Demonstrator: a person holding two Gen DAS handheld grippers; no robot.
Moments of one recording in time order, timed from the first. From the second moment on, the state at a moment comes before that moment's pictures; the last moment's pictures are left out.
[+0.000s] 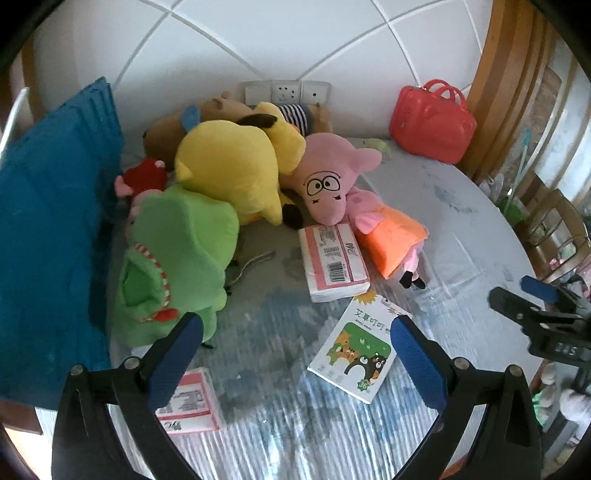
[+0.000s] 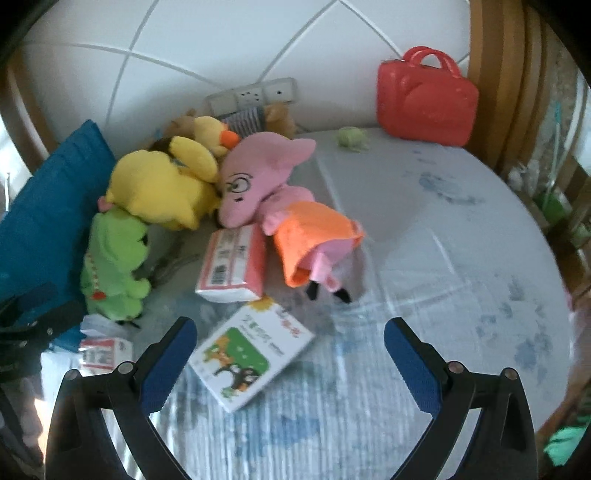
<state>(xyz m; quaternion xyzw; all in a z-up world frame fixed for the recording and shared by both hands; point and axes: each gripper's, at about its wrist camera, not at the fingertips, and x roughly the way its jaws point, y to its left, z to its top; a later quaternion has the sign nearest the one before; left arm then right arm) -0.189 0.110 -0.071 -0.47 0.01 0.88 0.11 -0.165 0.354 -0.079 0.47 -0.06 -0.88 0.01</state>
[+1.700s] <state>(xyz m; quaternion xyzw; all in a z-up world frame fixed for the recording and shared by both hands) -0.343 0.196 -0.249 -0.61 -0.02 0.79 -0.02 -0.406 0.353 -0.247 0.56 0.11 -0.81 0.14</state>
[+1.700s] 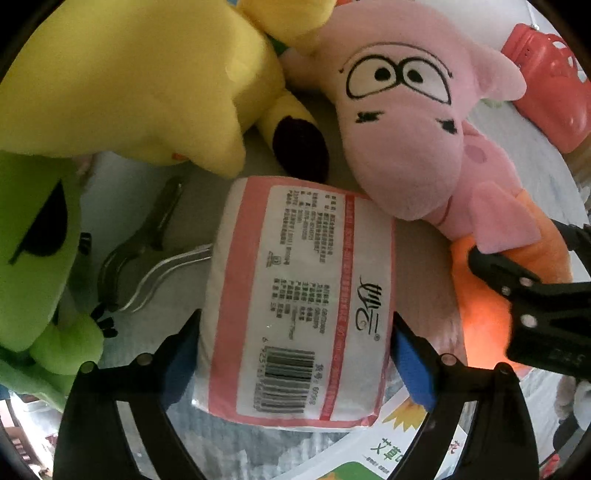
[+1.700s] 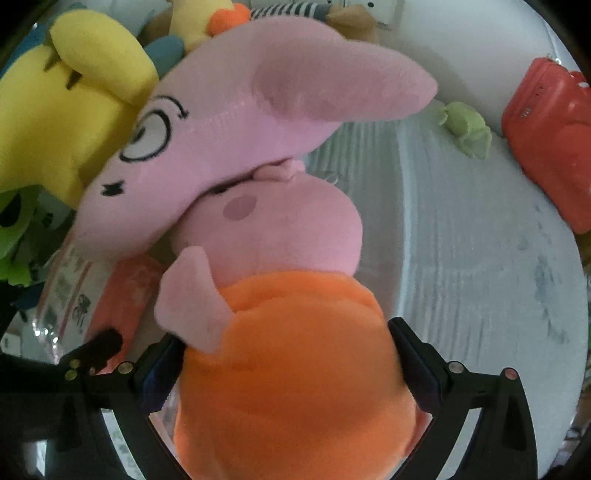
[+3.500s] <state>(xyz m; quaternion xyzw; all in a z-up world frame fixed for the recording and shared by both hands) -0.056 0.016 0.024 -0.36 -0.04 0.93 -0.06 -0.140 0.187 0.042 0.32 0.08 -0.90 0.28</state>
